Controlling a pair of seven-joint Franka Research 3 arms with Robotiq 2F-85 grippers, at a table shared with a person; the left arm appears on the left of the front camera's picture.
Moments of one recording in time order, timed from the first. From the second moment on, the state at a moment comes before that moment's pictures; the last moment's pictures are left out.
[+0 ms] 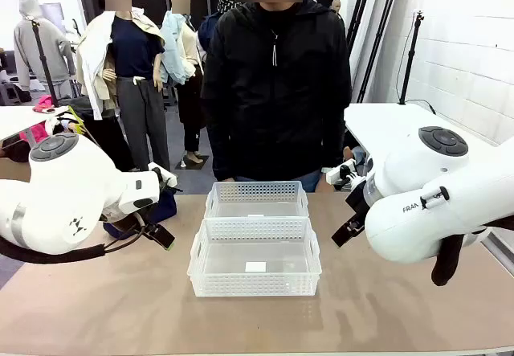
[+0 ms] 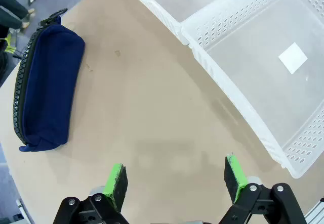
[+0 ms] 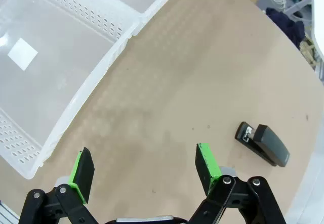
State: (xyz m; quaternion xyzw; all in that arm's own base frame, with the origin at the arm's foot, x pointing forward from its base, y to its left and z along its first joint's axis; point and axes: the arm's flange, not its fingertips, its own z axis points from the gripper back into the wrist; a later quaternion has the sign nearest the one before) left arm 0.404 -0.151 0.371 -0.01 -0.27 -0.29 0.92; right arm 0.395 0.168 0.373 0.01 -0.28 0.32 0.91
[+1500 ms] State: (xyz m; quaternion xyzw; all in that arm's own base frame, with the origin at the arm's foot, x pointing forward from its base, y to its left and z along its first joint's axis) left arm 0.407 -0.135 0.409 -0.01 -0.28 -0.26 0.92; right arm 0.395 0.160 0.393 0.01 -0.28 0.30 0.91
